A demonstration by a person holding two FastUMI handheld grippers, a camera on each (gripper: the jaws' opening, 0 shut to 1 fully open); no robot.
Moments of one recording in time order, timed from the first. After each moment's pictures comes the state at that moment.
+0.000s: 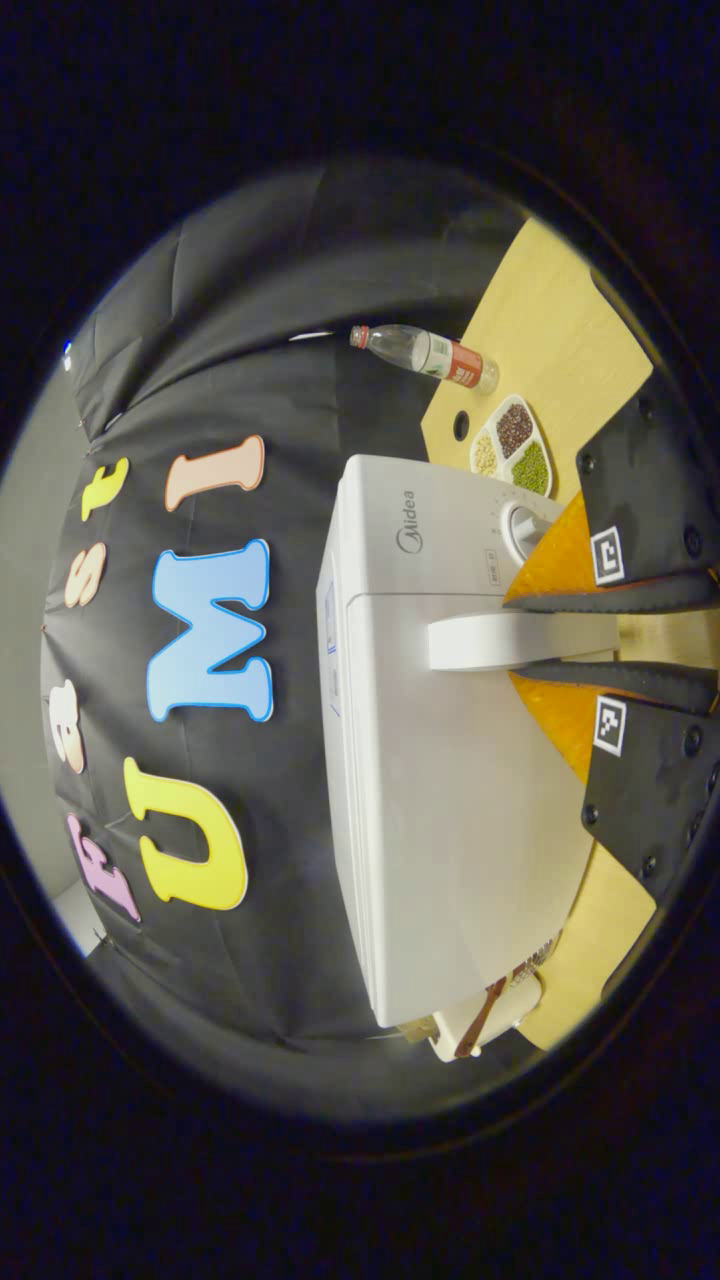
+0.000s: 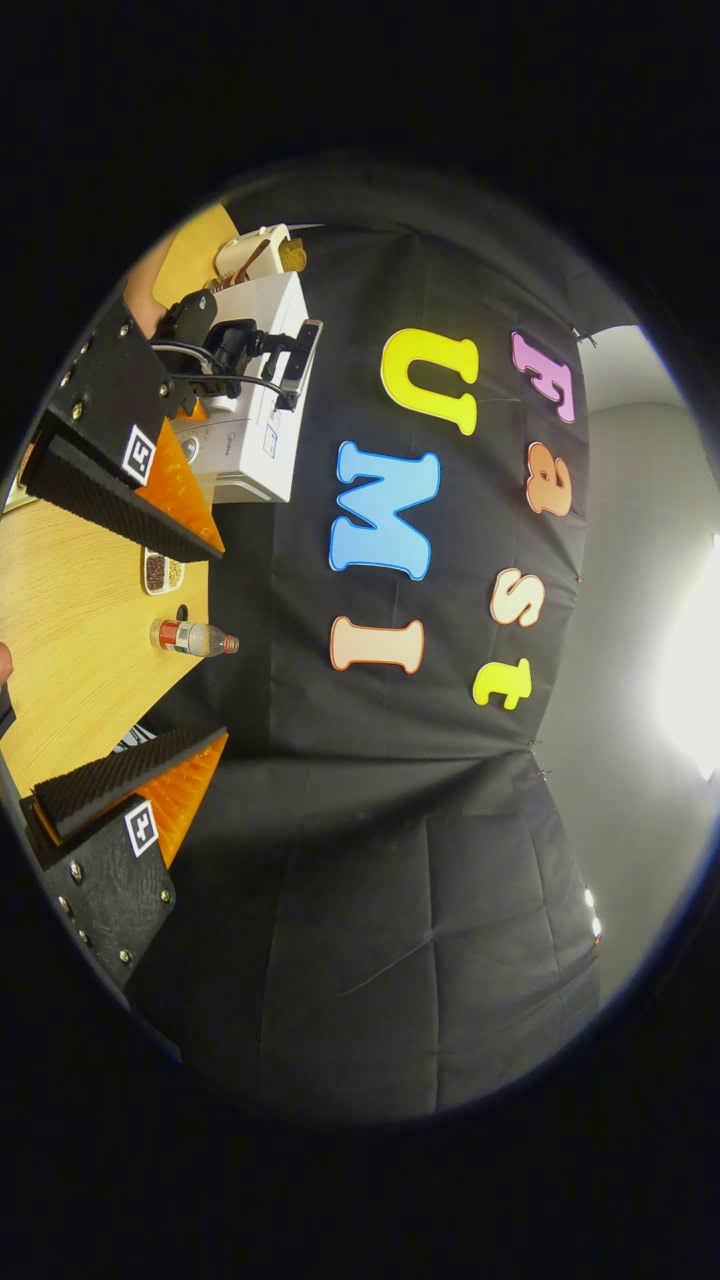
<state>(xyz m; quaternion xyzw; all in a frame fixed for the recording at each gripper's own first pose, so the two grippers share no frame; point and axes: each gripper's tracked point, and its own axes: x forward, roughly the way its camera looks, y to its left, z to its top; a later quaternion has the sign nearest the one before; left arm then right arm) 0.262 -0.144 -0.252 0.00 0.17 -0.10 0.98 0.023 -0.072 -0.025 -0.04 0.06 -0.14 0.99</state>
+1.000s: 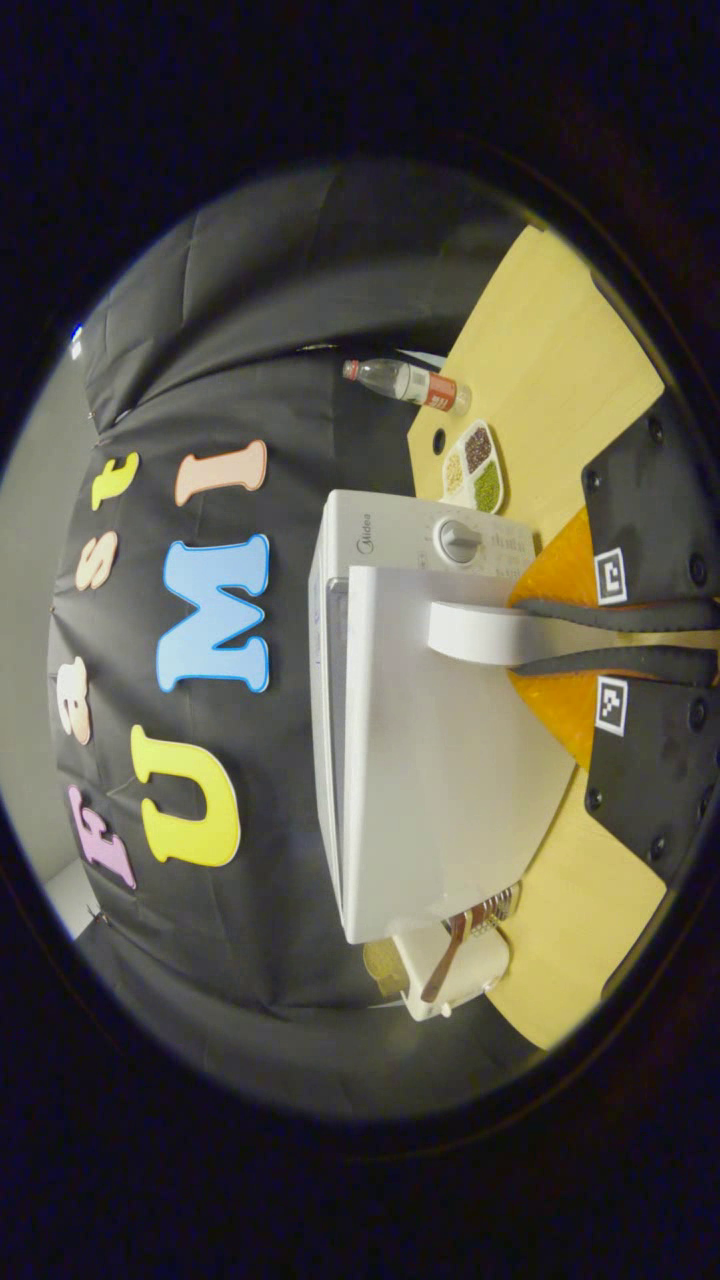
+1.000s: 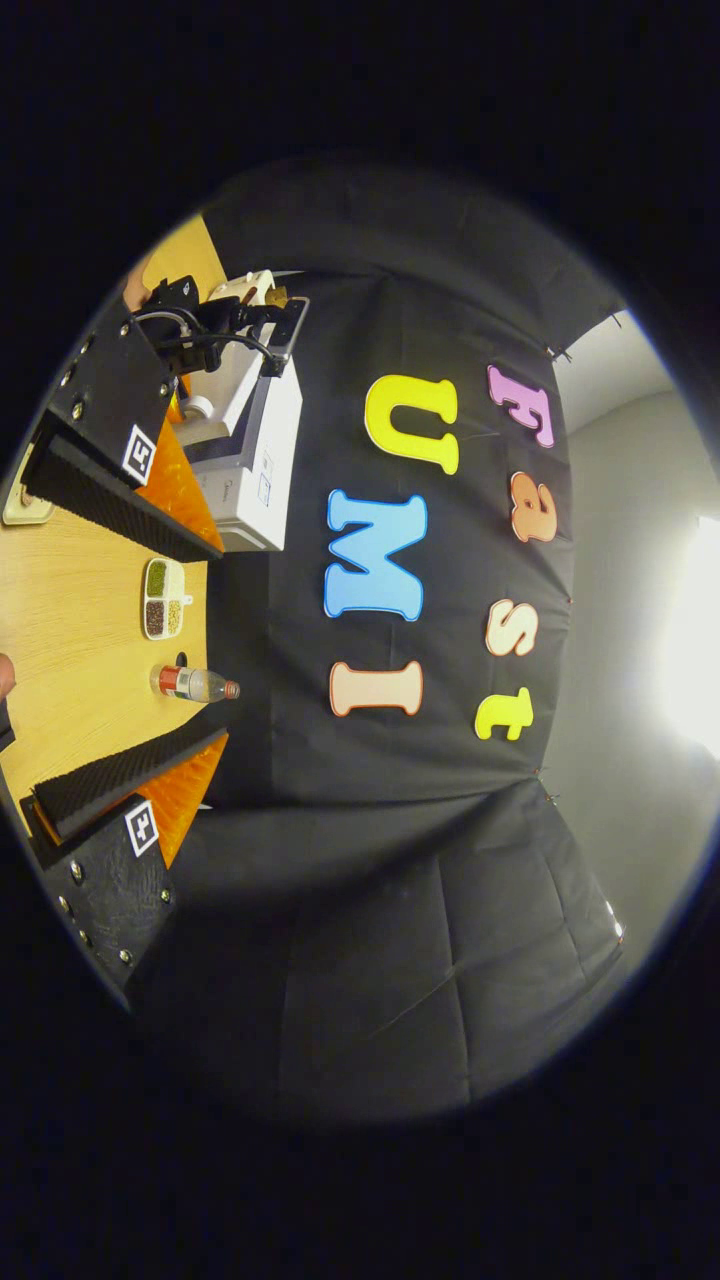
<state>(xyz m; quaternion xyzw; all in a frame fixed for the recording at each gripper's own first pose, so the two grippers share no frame) 0.157 -0.096 -0.237 -0.01 0.19 -0.09 0.98 0.019 -0.059 -0.026 -0.01 0.05 -0.05 1.00</state>
